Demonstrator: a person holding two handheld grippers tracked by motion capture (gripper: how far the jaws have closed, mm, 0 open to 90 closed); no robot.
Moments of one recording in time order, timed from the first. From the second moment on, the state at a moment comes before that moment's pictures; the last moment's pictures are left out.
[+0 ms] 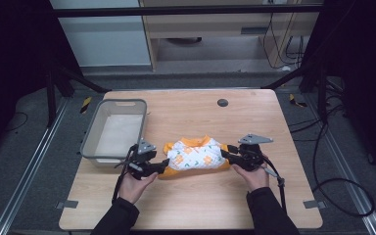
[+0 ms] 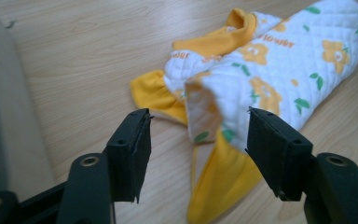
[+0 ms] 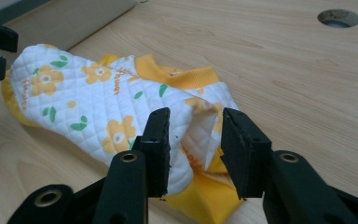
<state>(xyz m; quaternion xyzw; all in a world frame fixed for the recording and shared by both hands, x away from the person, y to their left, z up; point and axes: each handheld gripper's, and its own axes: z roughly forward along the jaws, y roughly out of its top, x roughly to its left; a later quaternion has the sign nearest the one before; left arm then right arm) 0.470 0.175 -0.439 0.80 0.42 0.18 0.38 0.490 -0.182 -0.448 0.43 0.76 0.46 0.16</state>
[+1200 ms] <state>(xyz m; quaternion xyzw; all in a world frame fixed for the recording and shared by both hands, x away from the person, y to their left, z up) 0.424 0.166 -0.495 0.86 0.34 0.19 0.32 0.448 -0.176 -0.498 0.33 0.84 0.39 0.17</state>
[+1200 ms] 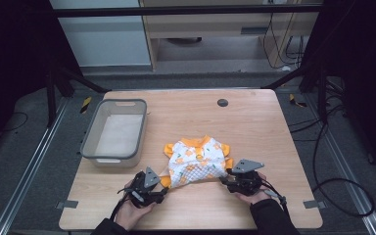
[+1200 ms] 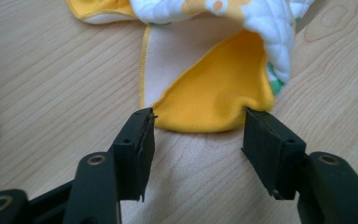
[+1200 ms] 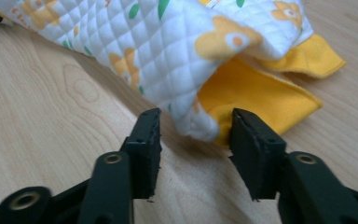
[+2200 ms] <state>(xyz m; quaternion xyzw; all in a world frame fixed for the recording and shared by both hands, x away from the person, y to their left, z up) 0.422 0.146 -0.490 0.88 0.31 0.15 0.33 0.442 -0.174 -0.476 0.35 0.82 0.44 0.10</state>
